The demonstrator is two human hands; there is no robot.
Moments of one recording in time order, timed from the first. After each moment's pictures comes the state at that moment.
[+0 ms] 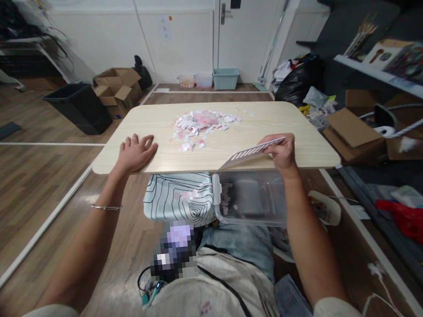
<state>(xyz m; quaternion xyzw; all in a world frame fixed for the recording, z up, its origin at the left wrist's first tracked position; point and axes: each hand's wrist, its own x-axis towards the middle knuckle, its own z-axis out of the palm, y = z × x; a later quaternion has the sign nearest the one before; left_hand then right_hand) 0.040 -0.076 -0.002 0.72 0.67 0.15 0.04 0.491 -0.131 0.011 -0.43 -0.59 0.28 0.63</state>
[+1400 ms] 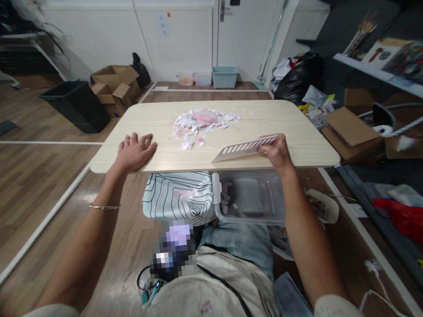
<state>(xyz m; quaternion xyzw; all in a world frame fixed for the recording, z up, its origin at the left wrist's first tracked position) 0.045 -0.081 0.005 0.73 0.67 0.09 0.02 0.487 -0.130 0.005 -0.55 -0.56 0.27 0.55</state>
